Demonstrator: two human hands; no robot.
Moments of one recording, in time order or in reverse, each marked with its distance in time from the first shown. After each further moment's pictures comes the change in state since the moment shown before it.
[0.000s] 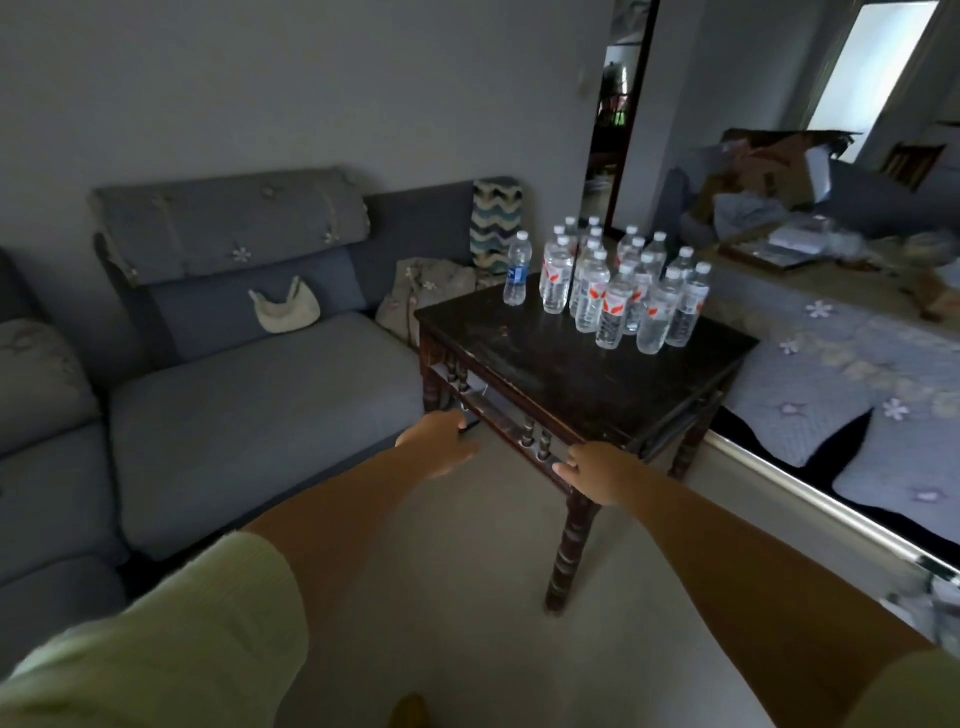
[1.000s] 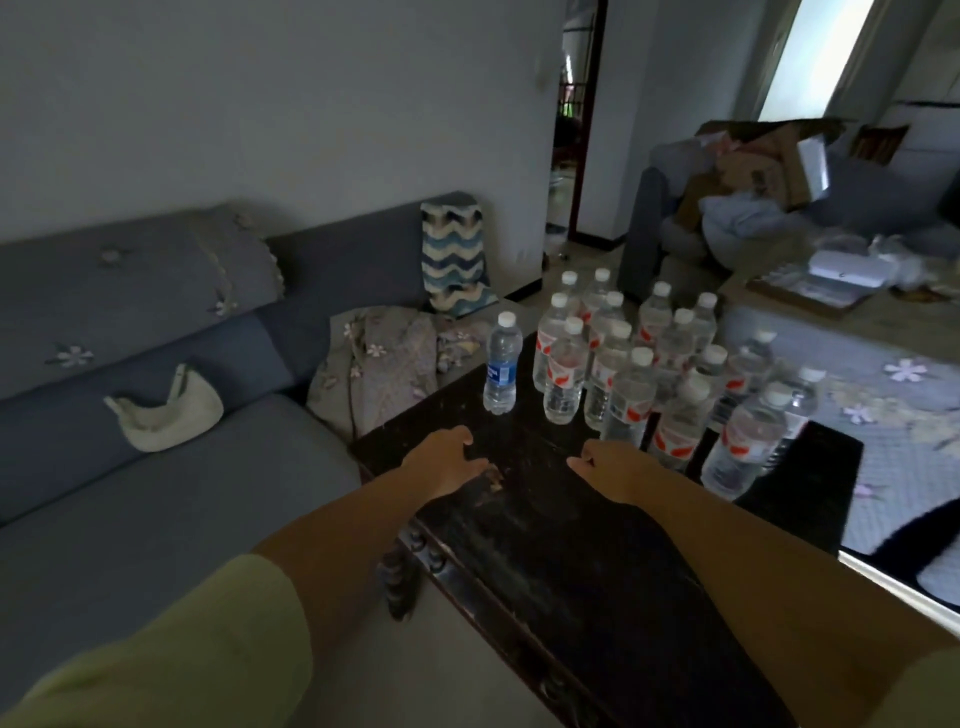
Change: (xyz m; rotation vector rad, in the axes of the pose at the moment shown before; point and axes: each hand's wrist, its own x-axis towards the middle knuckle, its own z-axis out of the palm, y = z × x) left_hand 0.520 -0.025 -0.061 -0.094 -0.095 0.051; right_hand 0.467 0.089 -0.144 0.123 0.010 0.142
